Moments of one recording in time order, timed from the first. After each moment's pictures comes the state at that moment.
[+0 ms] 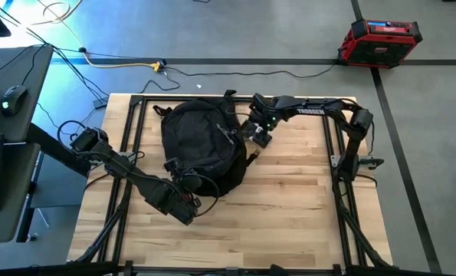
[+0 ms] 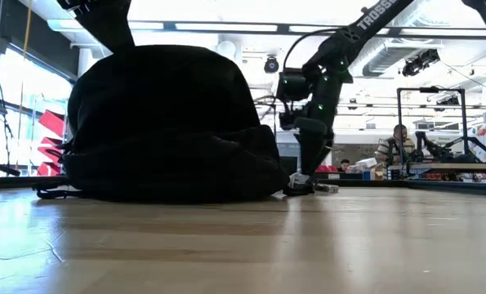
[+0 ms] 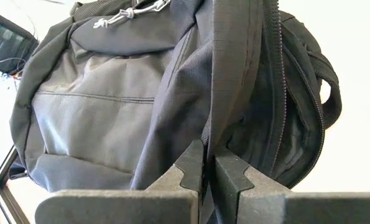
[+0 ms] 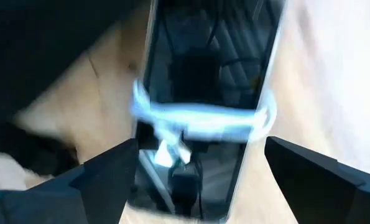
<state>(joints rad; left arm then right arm) -0.56 1.66 1.33 -1.21 -0.78 -0.94 -0.52 1.87 1.25 -0.68 -0.09 -0.10</state>
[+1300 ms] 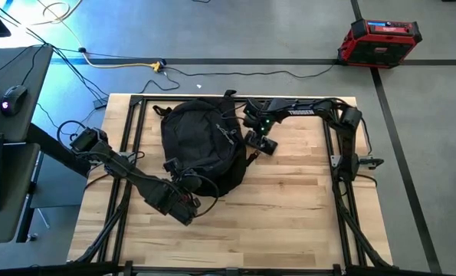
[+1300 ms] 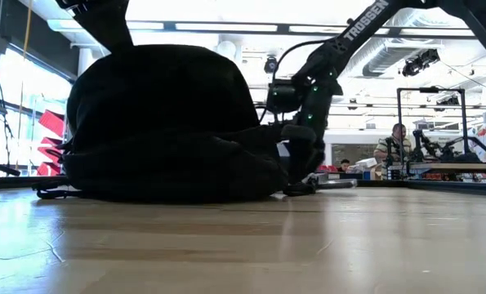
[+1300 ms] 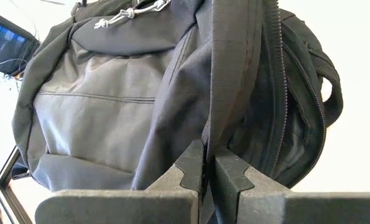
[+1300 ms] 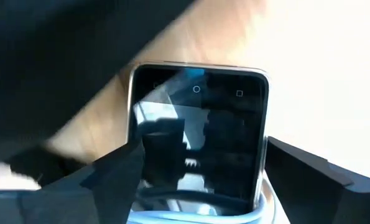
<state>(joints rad) -0.56 1.66 1.33 -1.21 -0.78 -0.94 -0.48 2.00 1.28 -0.71 -0.16 -0.08</state>
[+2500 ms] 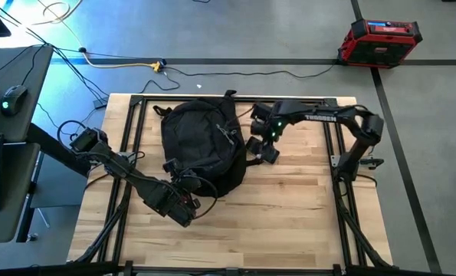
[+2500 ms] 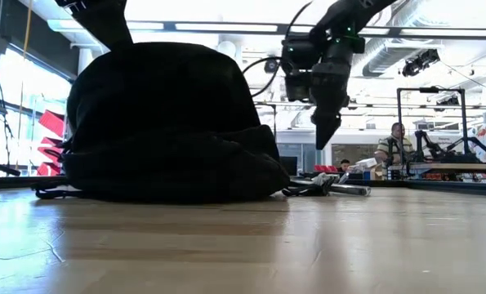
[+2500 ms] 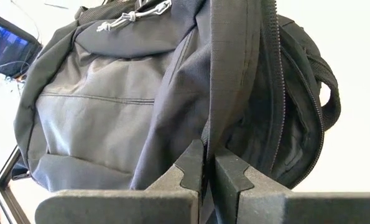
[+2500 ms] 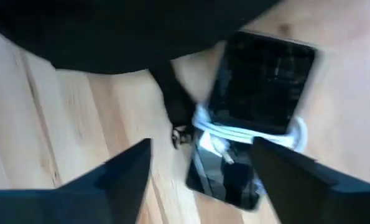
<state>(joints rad) -0.58 1.66 1.33 -1.22 -0.80 -0.97 -0.37 1.74 1.28 -0.92 -0.30 -0.11</state>
